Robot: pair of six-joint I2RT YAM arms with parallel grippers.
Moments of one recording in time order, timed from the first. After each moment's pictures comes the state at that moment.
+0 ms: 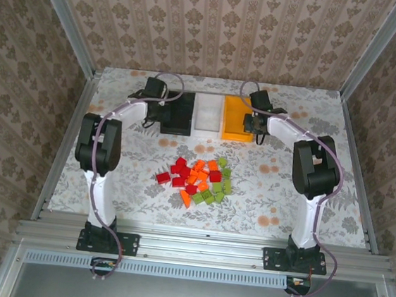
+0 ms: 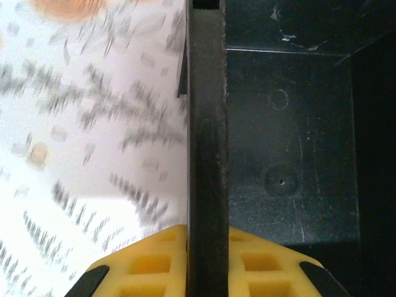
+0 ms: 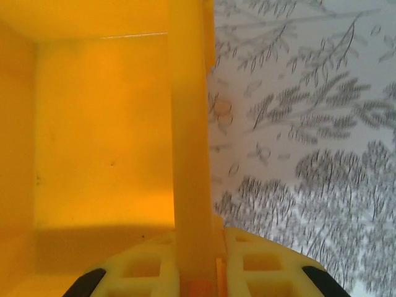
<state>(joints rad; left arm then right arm) -0.29 2.01 1.45 -0.45 0.03 -0.25 0.27 2.01 1.47 -0.49 0.14 0.35</state>
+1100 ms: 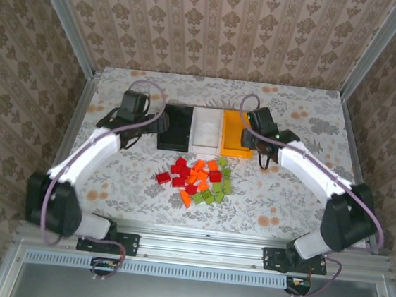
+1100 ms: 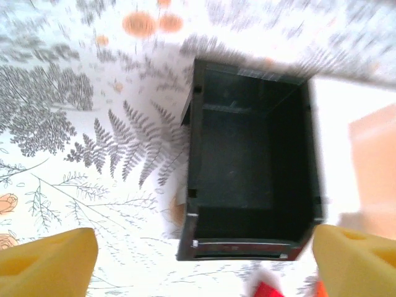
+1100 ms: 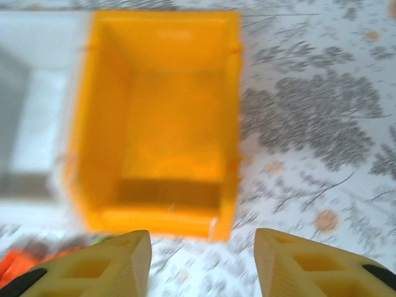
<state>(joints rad) -0.34 1.29 1.01 -0.44 -0.02 -0.39 0.49 1.47 1.12 -0.56 0.26 0.40</state>
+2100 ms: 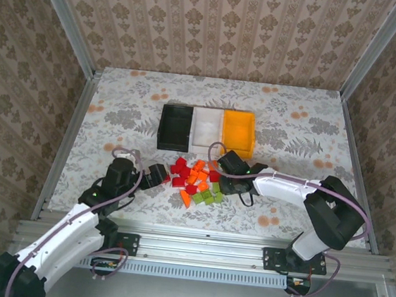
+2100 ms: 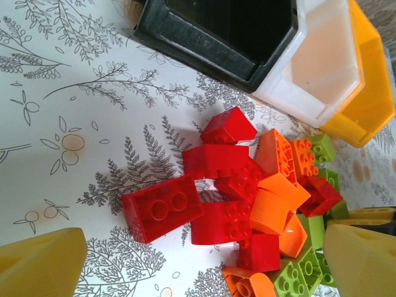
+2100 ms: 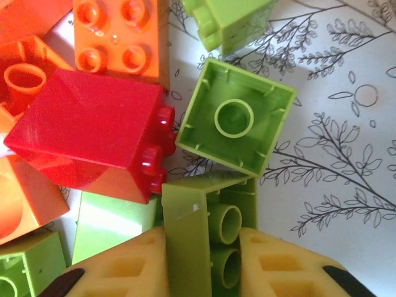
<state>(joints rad) -0.51 0.62 0.29 -0.28 0.11 -0.80 0.75 1.57 0.82 -0.42 0.12 0.47</state>
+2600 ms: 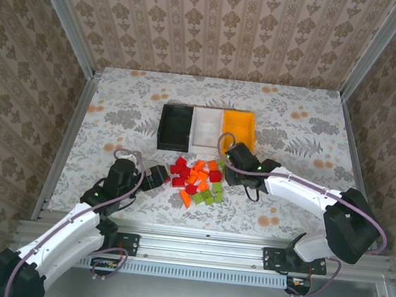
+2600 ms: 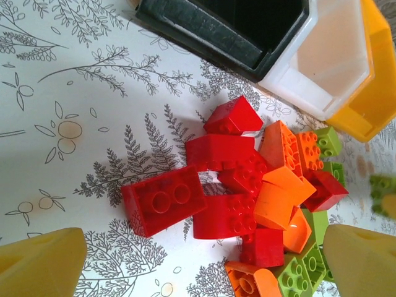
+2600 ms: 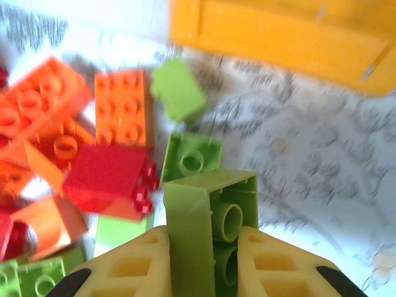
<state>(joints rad) -0.52 0.65 0.27 -0.26 0.11 -0.82 0.68 1.44 0.88 -0.49 0.18 0.45</state>
